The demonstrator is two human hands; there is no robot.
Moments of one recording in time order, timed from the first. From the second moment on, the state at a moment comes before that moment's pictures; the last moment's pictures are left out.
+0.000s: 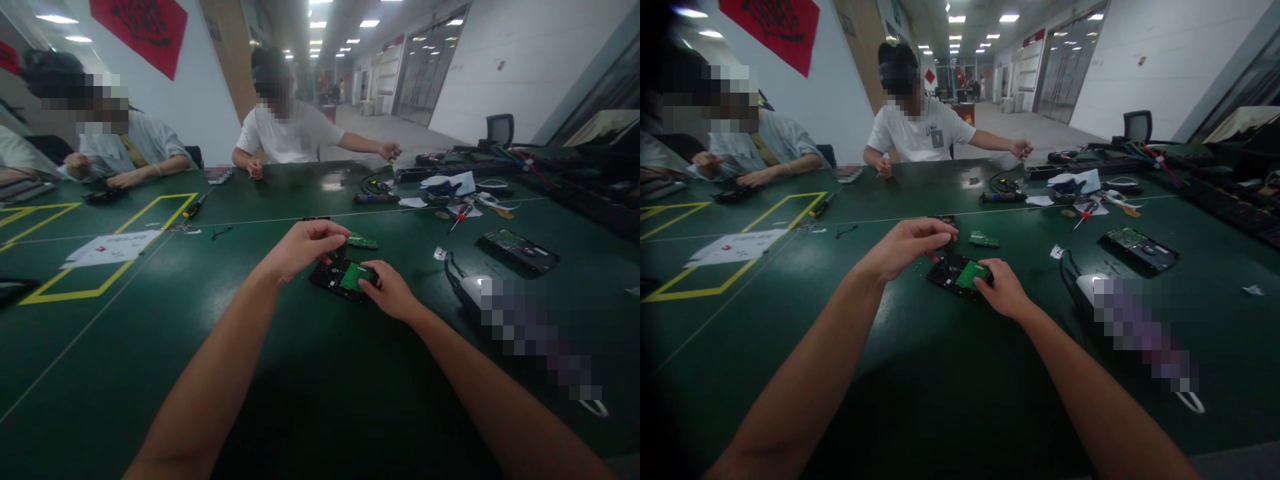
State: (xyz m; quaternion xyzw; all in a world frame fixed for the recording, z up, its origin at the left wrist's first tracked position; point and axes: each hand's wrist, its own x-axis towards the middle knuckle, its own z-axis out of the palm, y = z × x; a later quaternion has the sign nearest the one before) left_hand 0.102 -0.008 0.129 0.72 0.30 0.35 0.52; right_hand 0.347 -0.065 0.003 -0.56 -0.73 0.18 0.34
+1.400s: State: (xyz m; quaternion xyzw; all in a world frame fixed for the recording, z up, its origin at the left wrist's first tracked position) left_hand 0.099 -0.005 0.131 0.80 0.32 0.32 0.40; right_hand 0.352 -0.065 0.004 -0.56 -0.74 0.18 0.33
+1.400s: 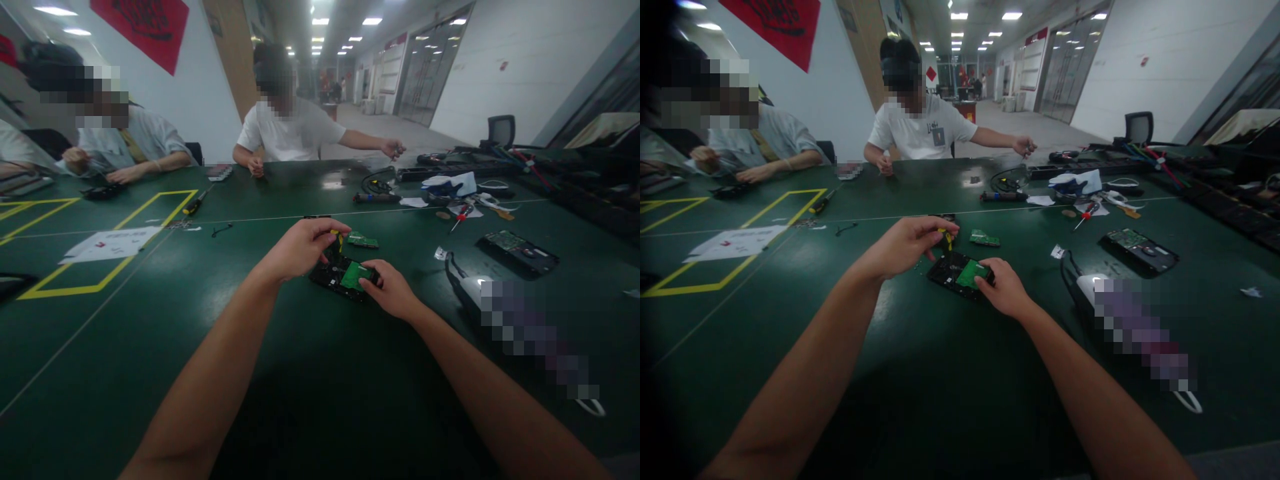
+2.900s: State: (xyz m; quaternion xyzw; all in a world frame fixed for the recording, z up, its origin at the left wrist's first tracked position) left_hand 0.111 -0.012 0.128 0.76 0.31 0.36 0.44; right_hand 0.350 -0.063 0.003 -0.56 -0.74 0.18 0.34
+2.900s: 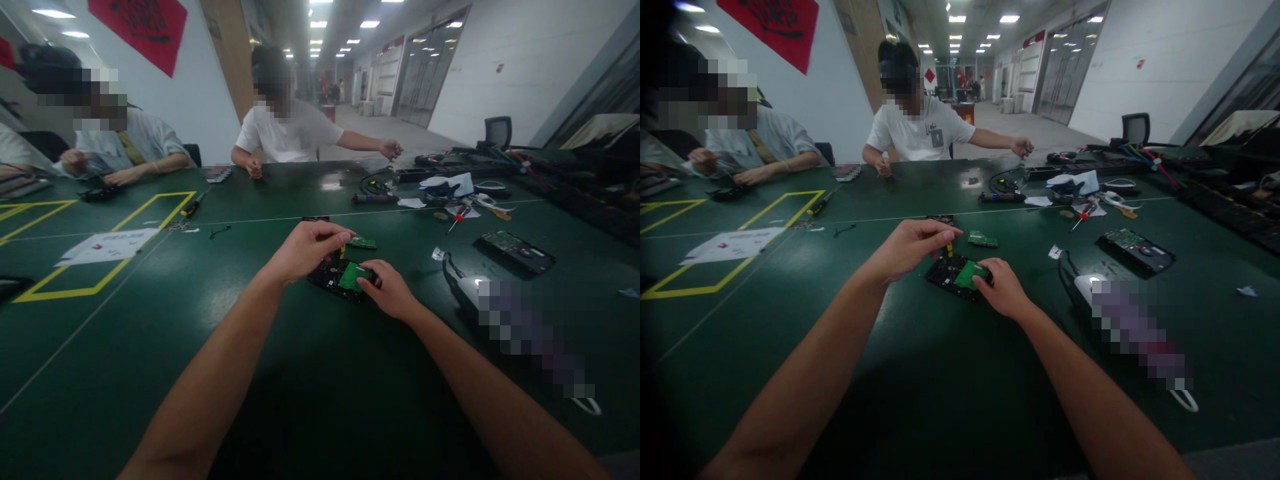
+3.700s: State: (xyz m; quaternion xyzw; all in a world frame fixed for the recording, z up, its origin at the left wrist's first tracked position) left_hand 0.112 -0.011 0.125 0.76 0.29 0.36 0.45; right_hand 0.347 -0.065 0.006 -0.56 -0.73 0.18 0.34
